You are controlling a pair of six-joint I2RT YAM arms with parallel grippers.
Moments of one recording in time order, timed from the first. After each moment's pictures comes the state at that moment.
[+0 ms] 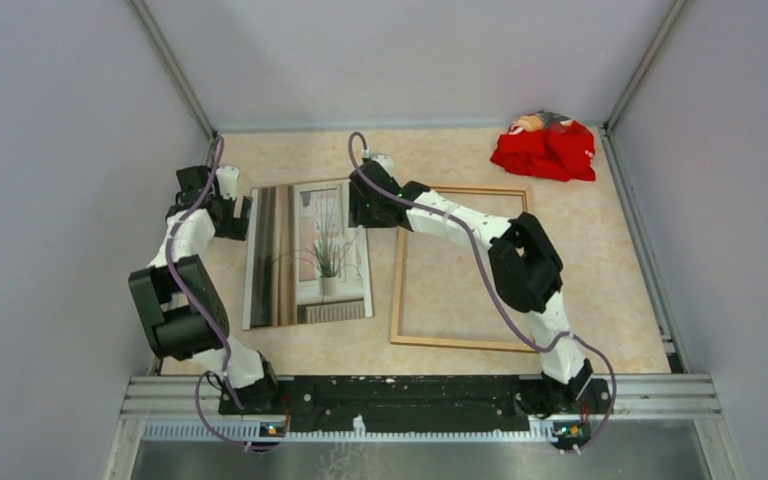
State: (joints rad) left arm 0.30 1.55 1.09 -0.42 0.03 0.45; right arm 0.85 2.12 1.77 -0.48 0.23 0.69
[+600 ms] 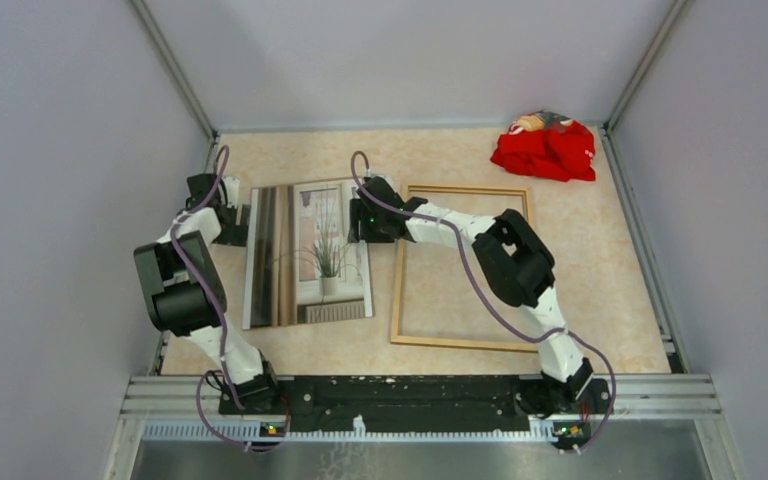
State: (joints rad) left arm 0.32 1.74 1.09 -0.30 -0.11 0.39; right arm 0.82 2.23 1.69 -0.29 0.04 0.67
